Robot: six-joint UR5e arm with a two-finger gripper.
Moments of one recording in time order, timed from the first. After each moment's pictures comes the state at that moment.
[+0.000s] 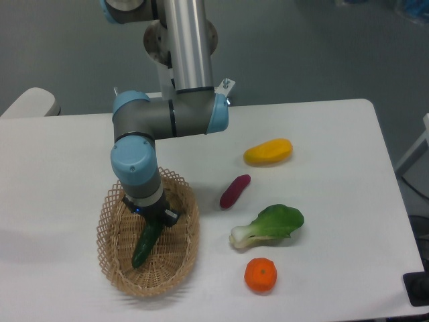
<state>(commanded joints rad) 2.15 -2.04 -1.72 -0.91 1.59 0.59</state>
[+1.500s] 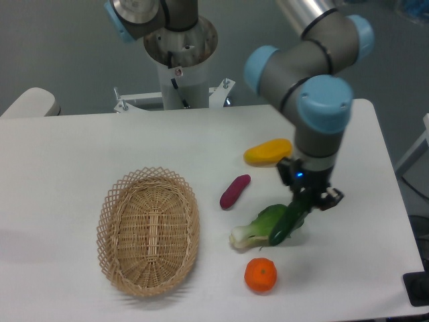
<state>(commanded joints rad) 2.66 -2.01 -1.40 -1.17 1.56 1.51</state>
